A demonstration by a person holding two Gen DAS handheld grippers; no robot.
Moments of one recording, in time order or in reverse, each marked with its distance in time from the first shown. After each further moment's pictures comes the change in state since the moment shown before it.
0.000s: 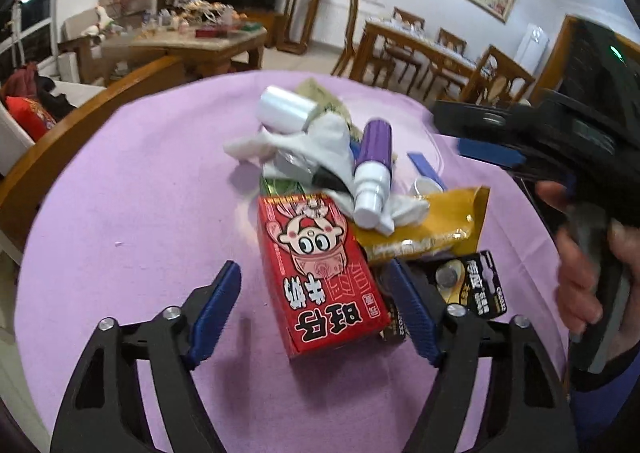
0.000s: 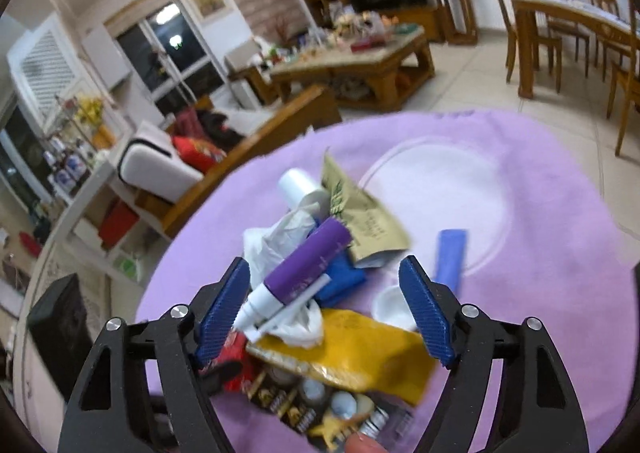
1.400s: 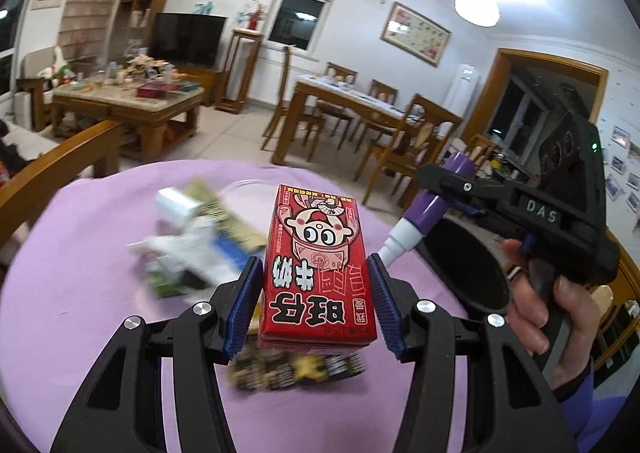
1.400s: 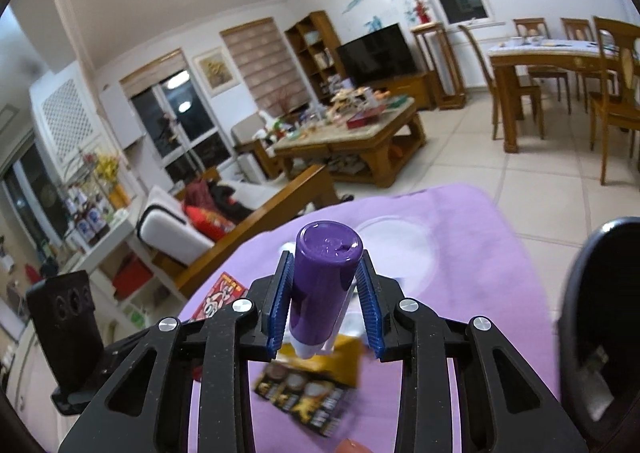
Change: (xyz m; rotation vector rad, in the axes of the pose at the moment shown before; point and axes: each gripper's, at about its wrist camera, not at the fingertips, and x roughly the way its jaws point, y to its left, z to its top) left arm -0.045 -0.070 0.040 0.076 -0.234 -0.237; right arm -0.158 -0.046 -0.027 0.021 -0.323 0.024
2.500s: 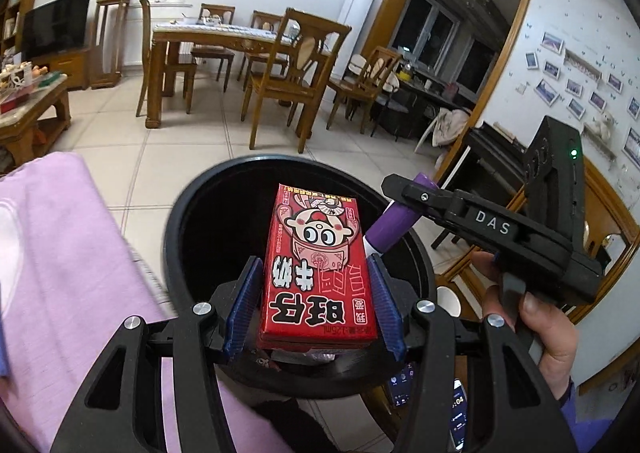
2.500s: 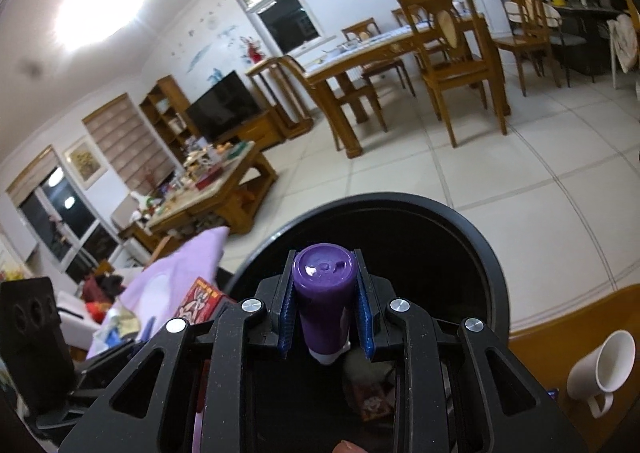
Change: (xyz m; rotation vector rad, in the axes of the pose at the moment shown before) left arm 0.201 -0.219 -0.024 0.236 0.254 -0.286; right arm -0.171 -0.306 -0.060 0.339 -0.153 -0.413
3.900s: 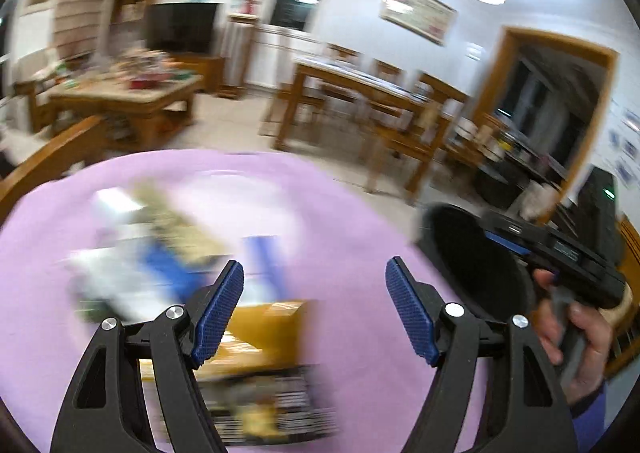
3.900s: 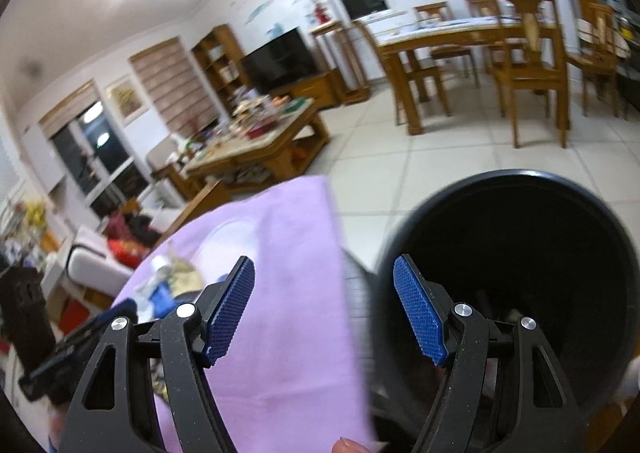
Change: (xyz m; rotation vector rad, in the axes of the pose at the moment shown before) left arm -0.189 0.153 -0.066 -0.268 -0.190 0.386; right arm 0.065 0.190 -0.042 -0.210 0.140 0.144
